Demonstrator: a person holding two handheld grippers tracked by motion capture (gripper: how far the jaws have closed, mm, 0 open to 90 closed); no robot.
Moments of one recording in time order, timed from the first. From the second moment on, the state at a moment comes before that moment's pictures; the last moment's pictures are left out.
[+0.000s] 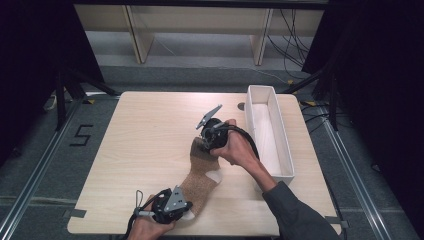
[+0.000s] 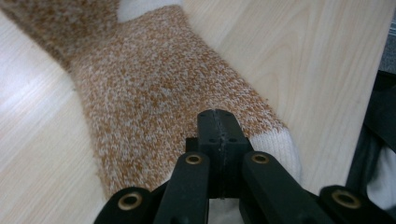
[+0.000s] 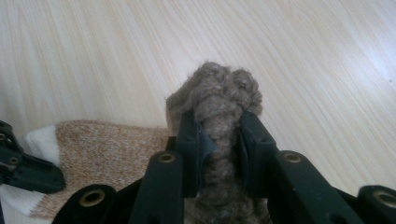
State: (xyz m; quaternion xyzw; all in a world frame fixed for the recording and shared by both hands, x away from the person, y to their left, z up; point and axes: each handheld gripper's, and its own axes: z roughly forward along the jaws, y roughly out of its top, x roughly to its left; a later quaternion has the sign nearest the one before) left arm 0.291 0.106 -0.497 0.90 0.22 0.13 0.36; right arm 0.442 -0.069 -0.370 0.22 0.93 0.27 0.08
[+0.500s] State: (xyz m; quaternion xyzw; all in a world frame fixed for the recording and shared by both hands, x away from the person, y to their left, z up) left arm 0.266 0.139 -0.482 0.89 0.23 0.14 0.38; right arm 0.429 -0.064 -0.370 0.20 0.93 0.27 0.12
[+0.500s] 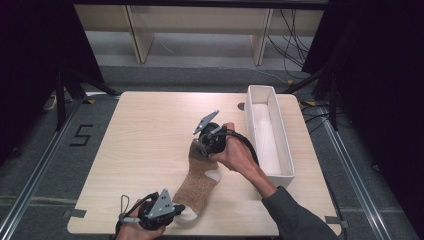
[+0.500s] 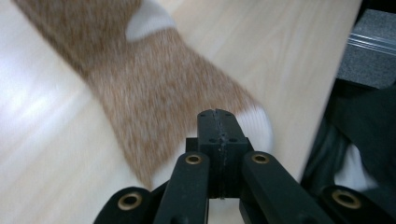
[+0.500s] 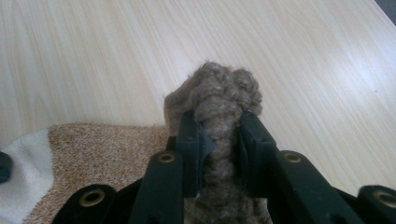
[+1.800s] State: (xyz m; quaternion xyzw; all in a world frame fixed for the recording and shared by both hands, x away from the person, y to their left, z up) left arm 0.255 0.172 -0.486 0.85 0.29 0.14 0.41; right arm 0.330 -0.039 -0.429 0.12 0.95 0.28 0.11
